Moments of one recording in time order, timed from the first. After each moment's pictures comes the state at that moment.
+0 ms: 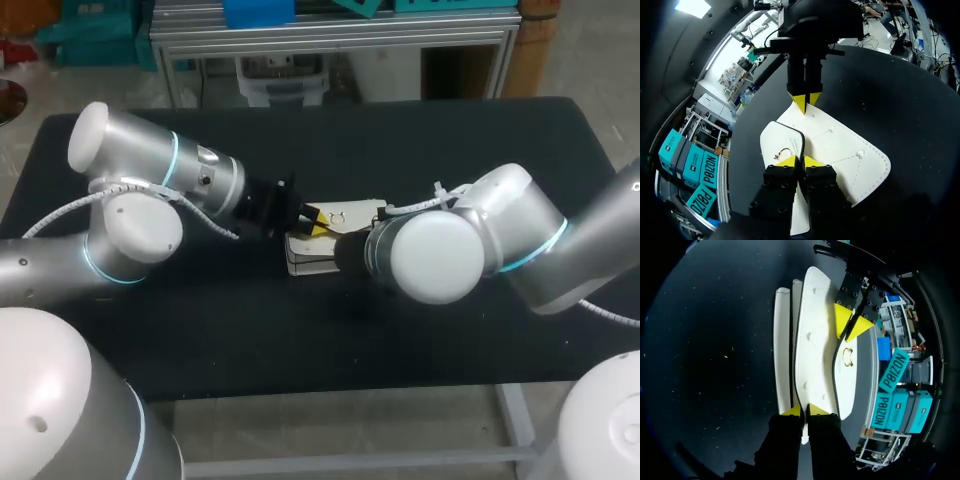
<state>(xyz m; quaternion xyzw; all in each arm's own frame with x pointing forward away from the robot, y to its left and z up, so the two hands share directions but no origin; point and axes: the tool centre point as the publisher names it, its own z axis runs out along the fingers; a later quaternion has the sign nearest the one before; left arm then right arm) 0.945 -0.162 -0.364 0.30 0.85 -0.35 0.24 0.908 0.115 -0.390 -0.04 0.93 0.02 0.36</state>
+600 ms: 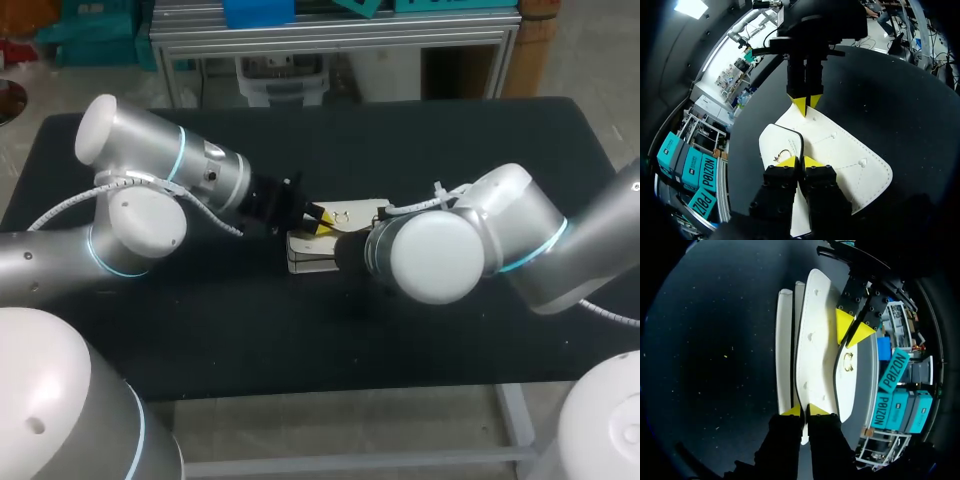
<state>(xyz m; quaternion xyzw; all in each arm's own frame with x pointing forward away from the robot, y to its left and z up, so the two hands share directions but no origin) 0.945 -0.171 -0.361 0.31 0.85 -0.35 0.24 0.908 0.115 -0.390 -0.03 0.93 0.02 0.36</state>
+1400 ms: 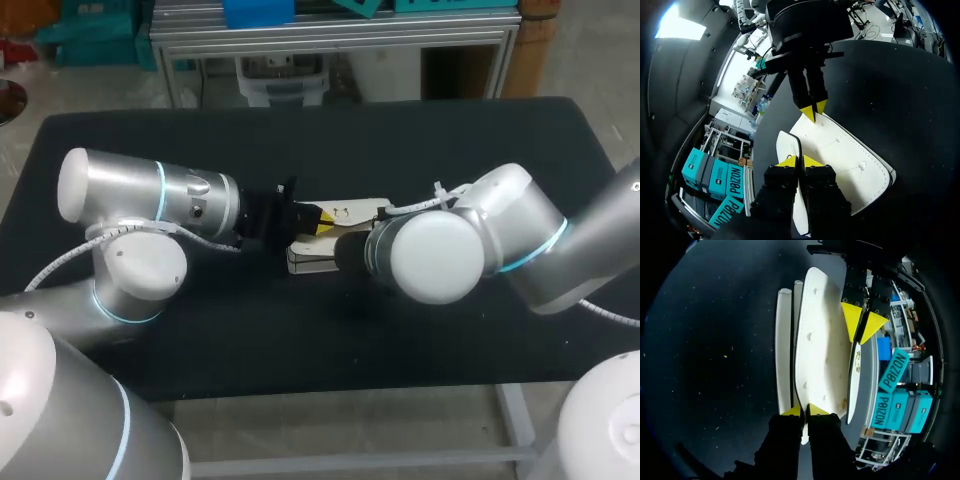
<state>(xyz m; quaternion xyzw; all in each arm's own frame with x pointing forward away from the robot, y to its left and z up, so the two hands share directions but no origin) 0.936 -0.173 -0.346 0.35 0.79 -0.35 0.36 0.908 0.115 -0.390 -0.03 0.93 0.02 0.36</state>
